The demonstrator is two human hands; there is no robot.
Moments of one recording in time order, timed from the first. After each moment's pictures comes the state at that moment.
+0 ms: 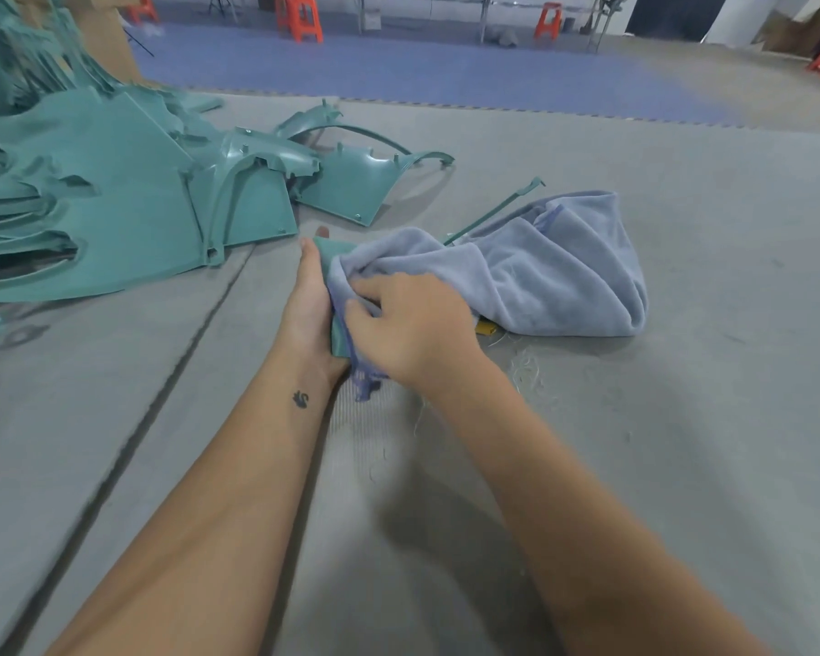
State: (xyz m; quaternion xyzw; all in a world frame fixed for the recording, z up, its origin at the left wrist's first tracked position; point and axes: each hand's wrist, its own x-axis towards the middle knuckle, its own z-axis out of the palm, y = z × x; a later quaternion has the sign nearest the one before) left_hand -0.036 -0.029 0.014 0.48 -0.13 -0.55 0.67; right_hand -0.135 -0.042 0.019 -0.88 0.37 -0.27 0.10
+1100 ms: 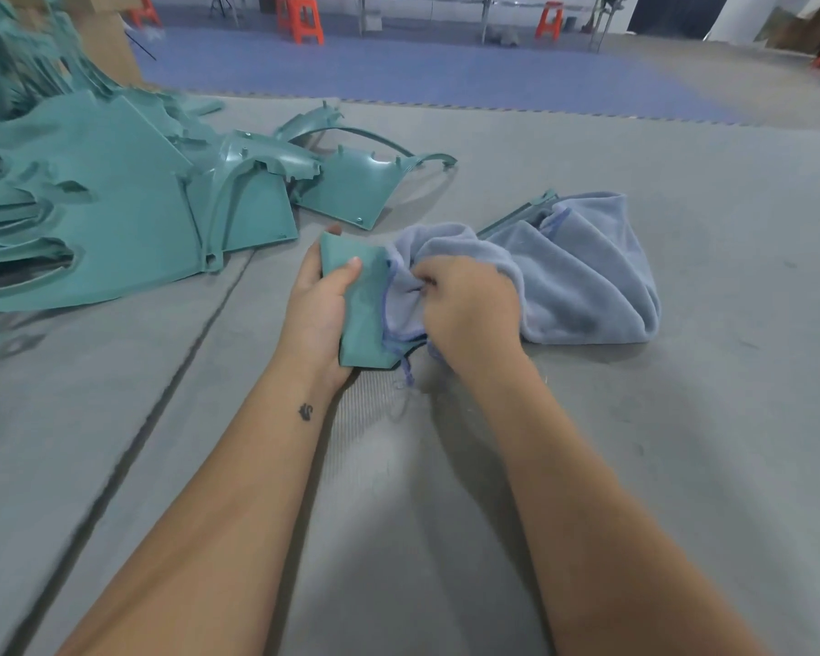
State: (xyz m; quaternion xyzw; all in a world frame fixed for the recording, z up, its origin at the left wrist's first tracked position) left_hand -0.033 -0.035 0.006 0.43 -0.22 -0.45 0.75; right_hand -0.157 -0.084 0.019 -0.86 0.45 -0.25 0.00
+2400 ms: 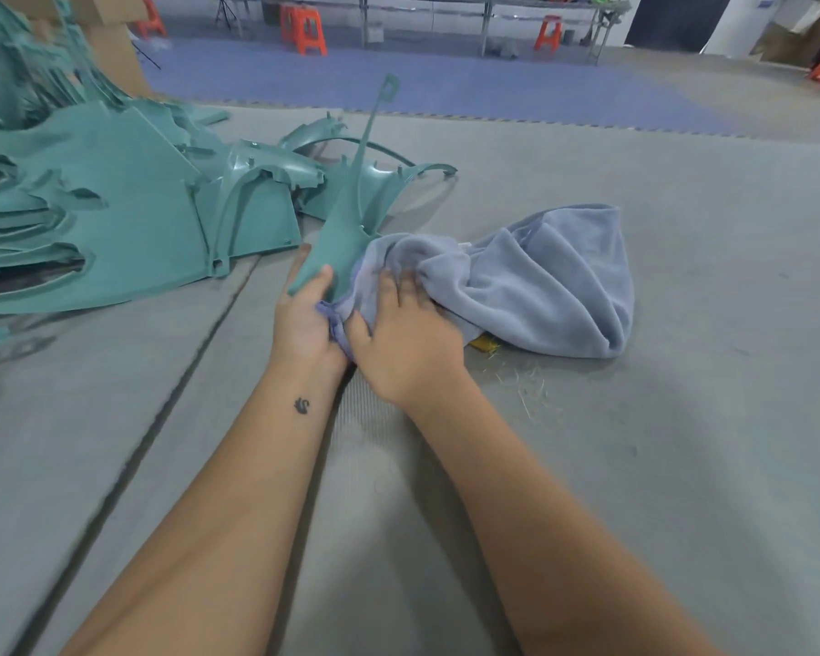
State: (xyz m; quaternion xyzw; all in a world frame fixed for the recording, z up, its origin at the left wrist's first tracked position) left_hand -0.022 -0.041 0.002 0.33 -0.06 -0.52 0.78; right_hand -0.117 -0.054 -0.008 -0.86 0.48 -0.14 0.08
